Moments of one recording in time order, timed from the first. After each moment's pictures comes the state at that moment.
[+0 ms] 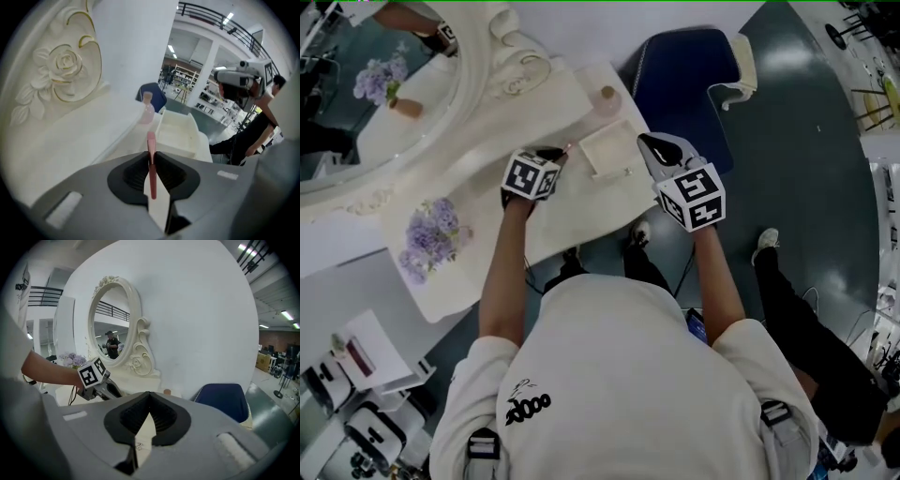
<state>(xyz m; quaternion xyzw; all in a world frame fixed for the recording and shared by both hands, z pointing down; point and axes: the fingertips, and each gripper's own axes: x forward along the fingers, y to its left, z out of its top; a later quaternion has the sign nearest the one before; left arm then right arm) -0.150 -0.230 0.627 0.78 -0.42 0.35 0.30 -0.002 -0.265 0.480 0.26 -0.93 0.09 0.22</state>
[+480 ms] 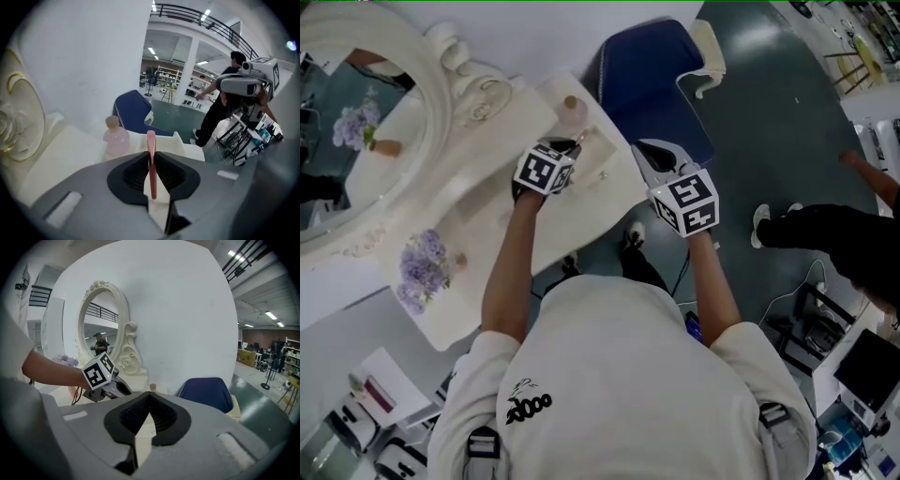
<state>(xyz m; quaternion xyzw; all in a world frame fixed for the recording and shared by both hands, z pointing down) -0.058 -0.287 0.596 0.83 -0.36 0.36 0.22 0.052 -0.262 0.478 0.34 -0.91 0.11 0.21</state>
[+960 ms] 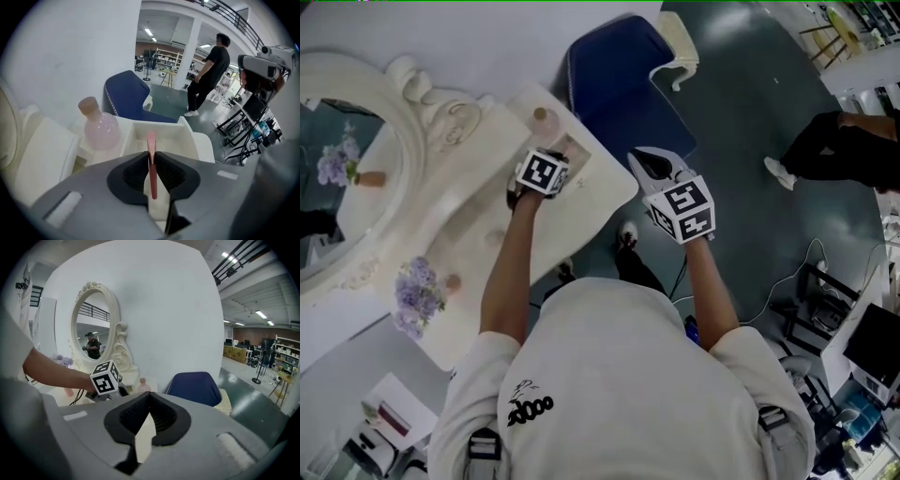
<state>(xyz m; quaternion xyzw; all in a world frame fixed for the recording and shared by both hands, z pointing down) -0.027 -0.279 0.661 0.79 -0.31 0.44 0.29 0.103 -0.258 0.483 0.38 -0.89 0.12 0.21</state>
